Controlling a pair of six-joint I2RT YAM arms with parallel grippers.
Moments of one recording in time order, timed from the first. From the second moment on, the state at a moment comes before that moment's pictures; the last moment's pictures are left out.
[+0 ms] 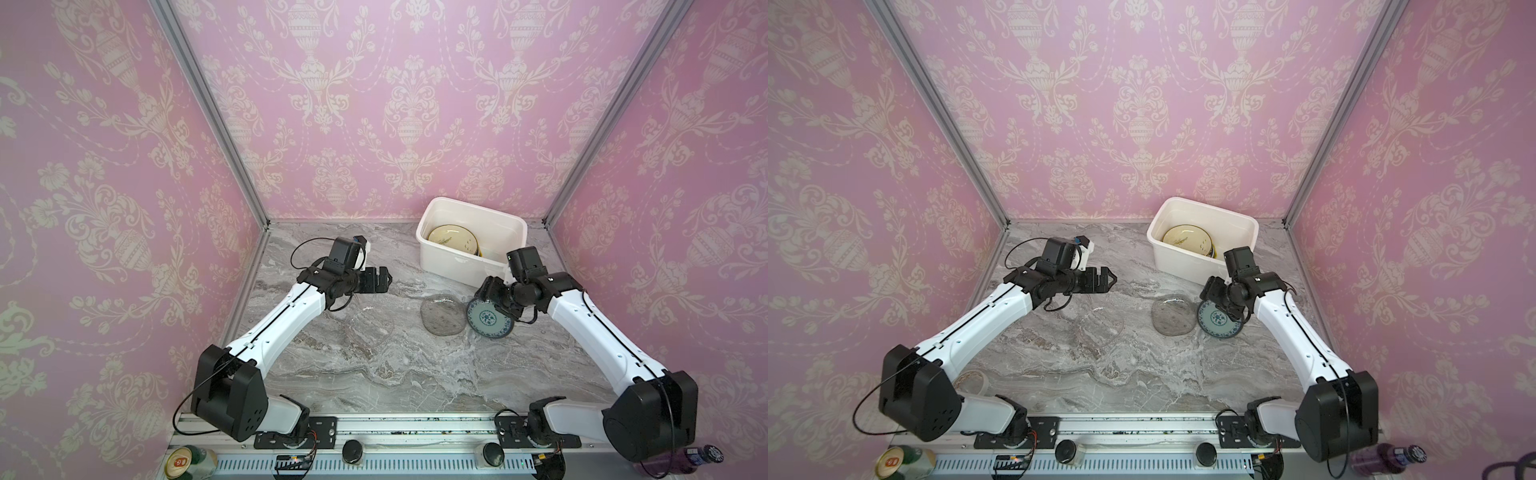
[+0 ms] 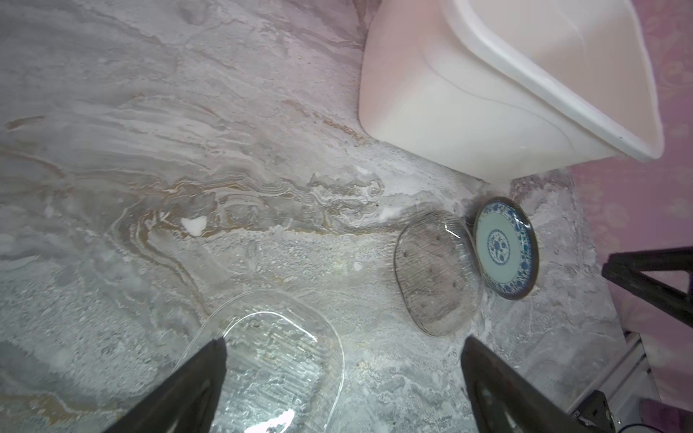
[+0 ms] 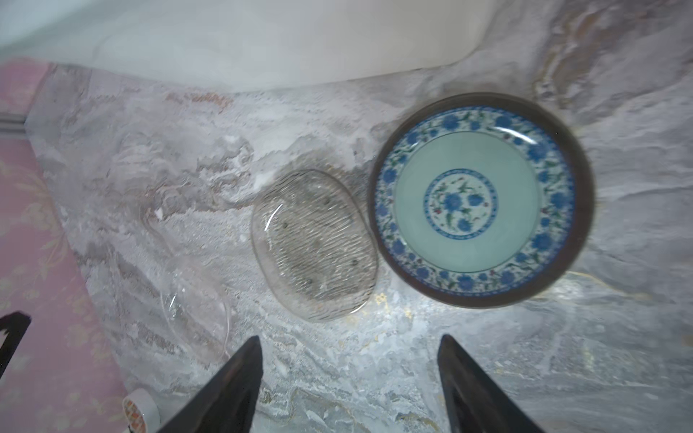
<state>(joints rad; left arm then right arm) -0.43 1.42 1.16 -0.54 0.23 -0.39 0.15 1.26 1.04 -0.87 -0.16 0.73</state>
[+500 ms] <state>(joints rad) -0.52 1.49 1.19 -0.47 0.26 -0.33 -0.11 1.27 0.86 -0.85 -0.07 0.82</state>
